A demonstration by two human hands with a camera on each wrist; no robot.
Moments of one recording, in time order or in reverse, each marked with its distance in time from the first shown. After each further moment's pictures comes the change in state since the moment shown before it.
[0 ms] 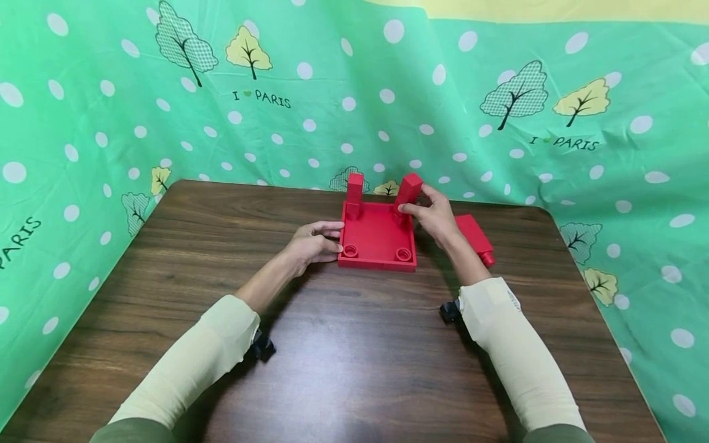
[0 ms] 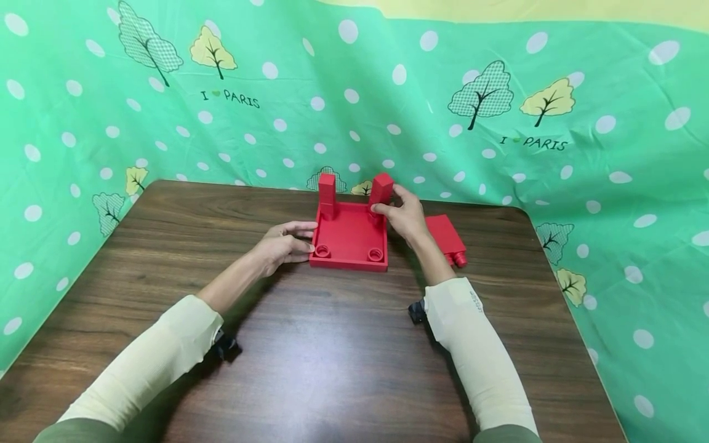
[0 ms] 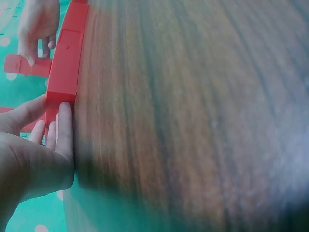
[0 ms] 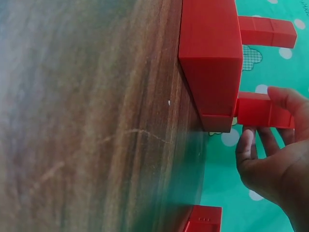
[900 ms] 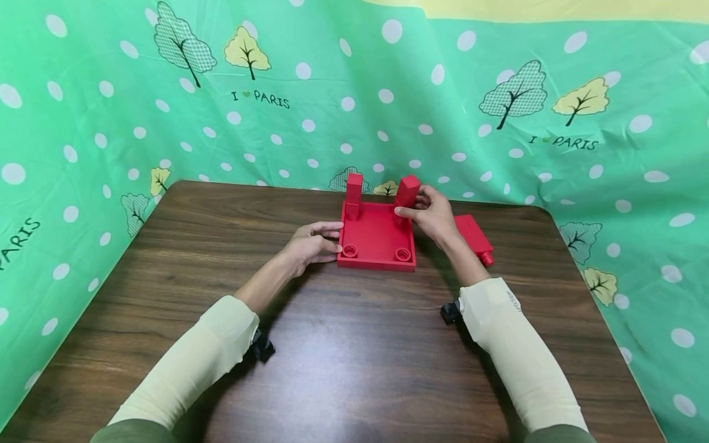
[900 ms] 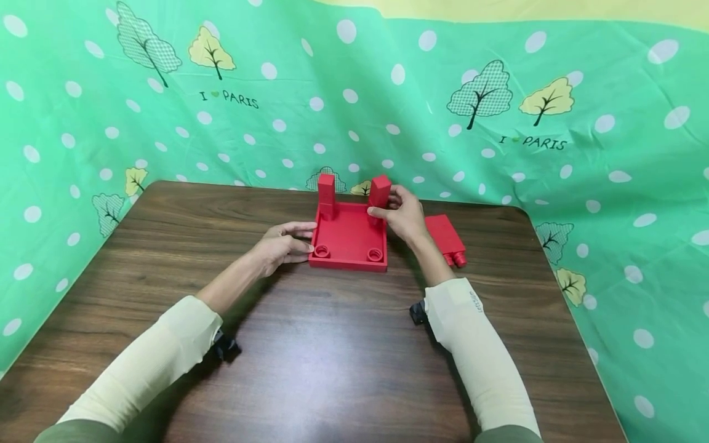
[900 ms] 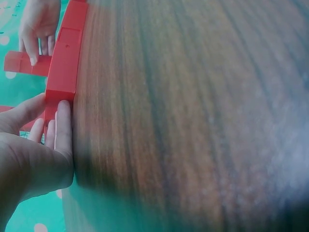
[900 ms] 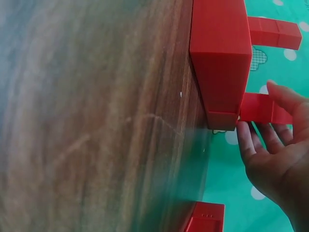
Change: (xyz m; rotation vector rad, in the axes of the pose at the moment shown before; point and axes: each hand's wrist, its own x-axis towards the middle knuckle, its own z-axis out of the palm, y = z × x) left_hand -0.002 0.001 0.001 0.003 -0.006 0.008; right_hand 0.001 0.004 0.000 -0.023 0.009 0.023
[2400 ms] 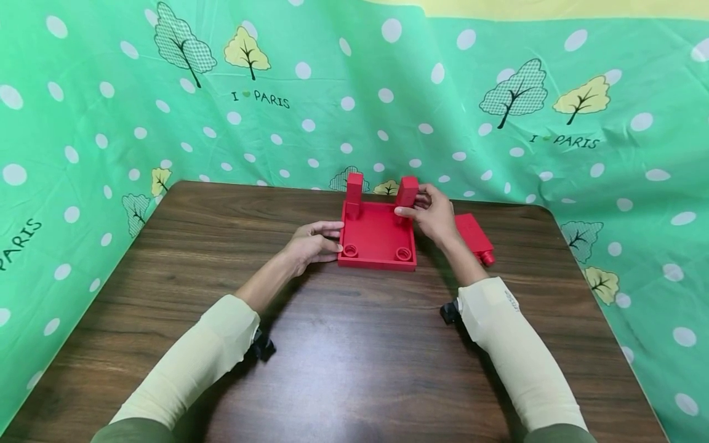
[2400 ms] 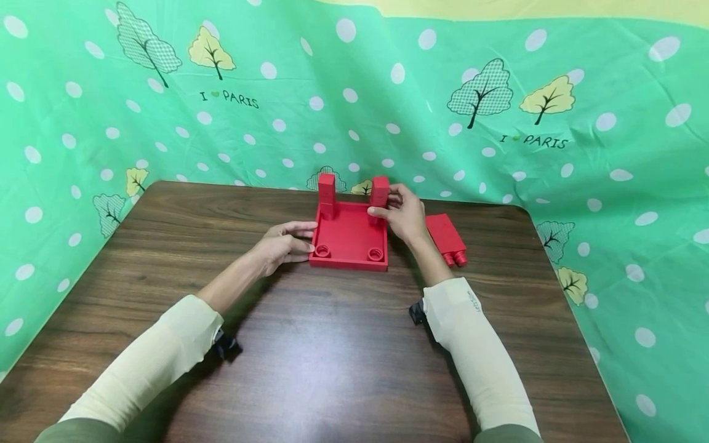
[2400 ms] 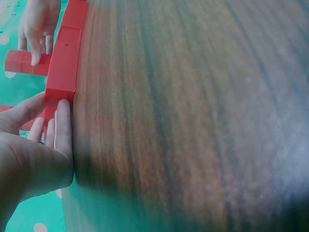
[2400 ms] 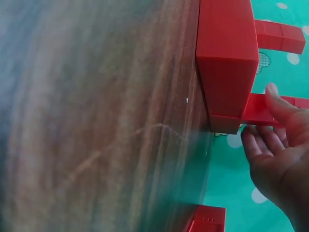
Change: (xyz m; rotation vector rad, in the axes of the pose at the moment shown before) left_hand 0.002 0.001 -0.001 -0.011 0.003 -0.017; right_hand -0.002 0.001 0.005 -0.001 0.057 -0.033
